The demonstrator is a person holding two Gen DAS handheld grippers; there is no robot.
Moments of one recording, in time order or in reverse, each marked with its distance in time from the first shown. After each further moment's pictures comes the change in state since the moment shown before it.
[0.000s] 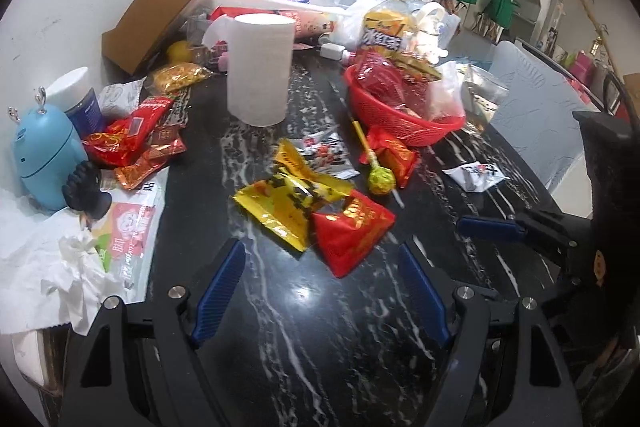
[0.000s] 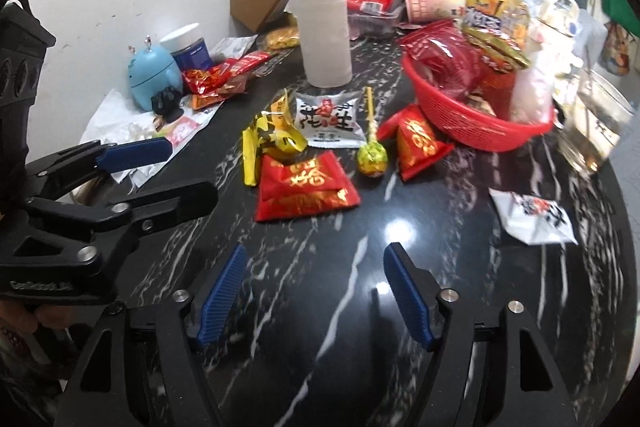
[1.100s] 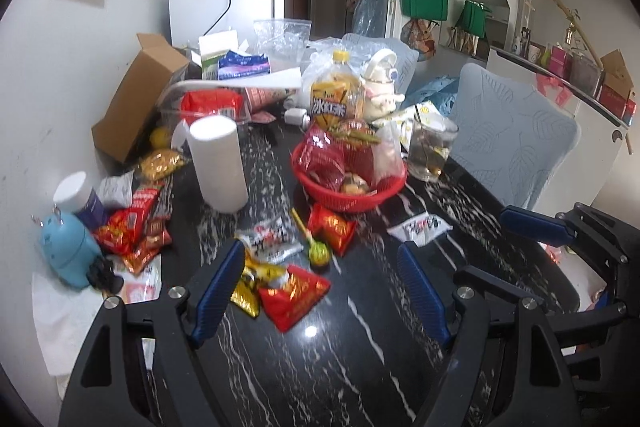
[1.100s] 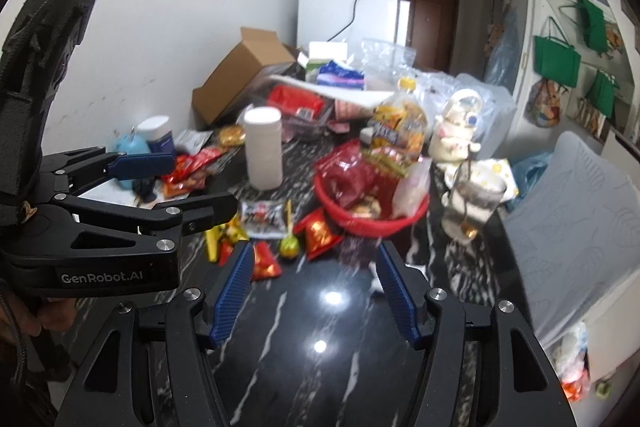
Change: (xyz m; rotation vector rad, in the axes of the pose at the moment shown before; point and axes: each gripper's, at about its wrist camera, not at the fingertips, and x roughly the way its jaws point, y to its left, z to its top) left arm -0.063 -0.079 0.040 0.130 -0.136 0.014; right arm -0.131 0.003 0.003 -0.002 -0.262 -0.245
